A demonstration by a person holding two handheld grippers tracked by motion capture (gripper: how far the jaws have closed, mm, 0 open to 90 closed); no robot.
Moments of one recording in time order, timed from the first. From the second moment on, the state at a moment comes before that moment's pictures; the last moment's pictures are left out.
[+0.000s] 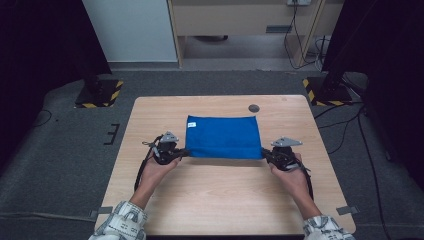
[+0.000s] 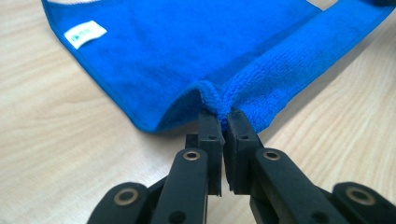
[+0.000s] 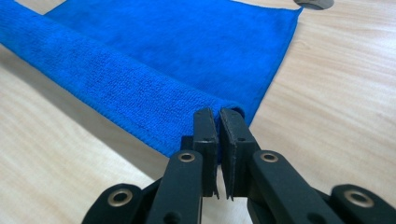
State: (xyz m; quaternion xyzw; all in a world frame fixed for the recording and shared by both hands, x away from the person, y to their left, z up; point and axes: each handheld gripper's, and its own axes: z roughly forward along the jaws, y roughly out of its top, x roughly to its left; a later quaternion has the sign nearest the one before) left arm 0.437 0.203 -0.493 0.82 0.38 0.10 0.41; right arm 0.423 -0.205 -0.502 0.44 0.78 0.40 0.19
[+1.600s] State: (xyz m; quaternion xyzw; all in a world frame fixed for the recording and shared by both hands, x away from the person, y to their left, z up) left arm 0.386 0.201 -0.498 0.85 0.37 0.04 0.36; right arm 0.331 -0.208 -0.493 0.44 0.79 0.38 0.17
